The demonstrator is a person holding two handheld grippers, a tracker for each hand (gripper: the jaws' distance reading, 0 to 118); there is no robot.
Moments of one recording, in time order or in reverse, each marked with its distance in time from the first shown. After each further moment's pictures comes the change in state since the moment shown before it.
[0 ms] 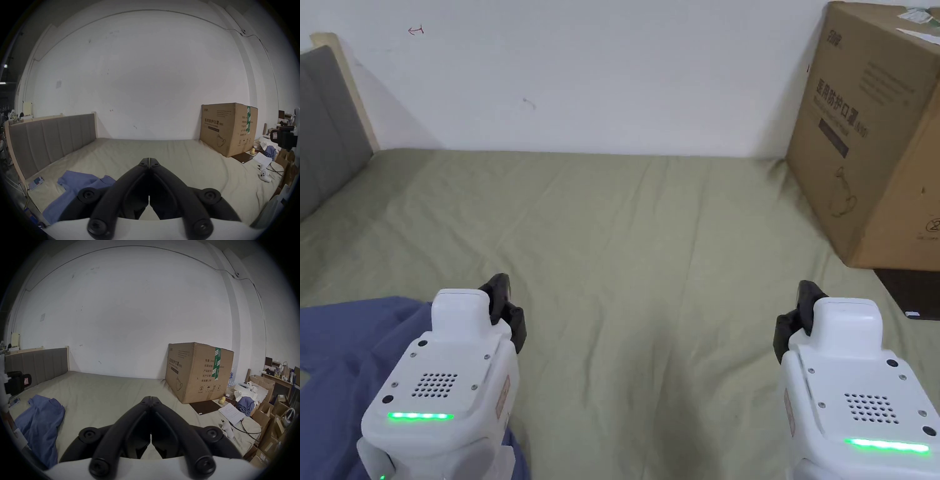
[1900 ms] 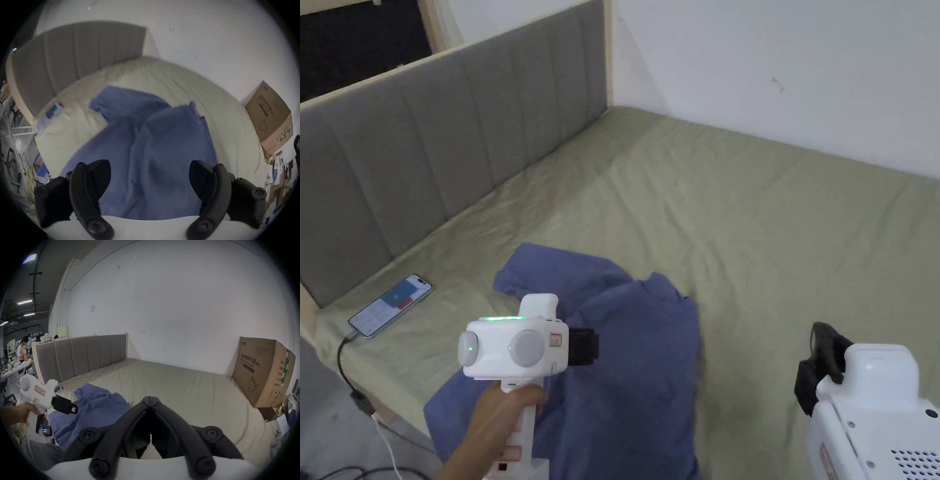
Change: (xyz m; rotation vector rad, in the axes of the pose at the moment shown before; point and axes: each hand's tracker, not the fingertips) left arm -0.261 -0.102 -0.102 -0.812 0.276 0.367; right arm -0.218 -0.007 -0.071 -0.107 0.544 0.046
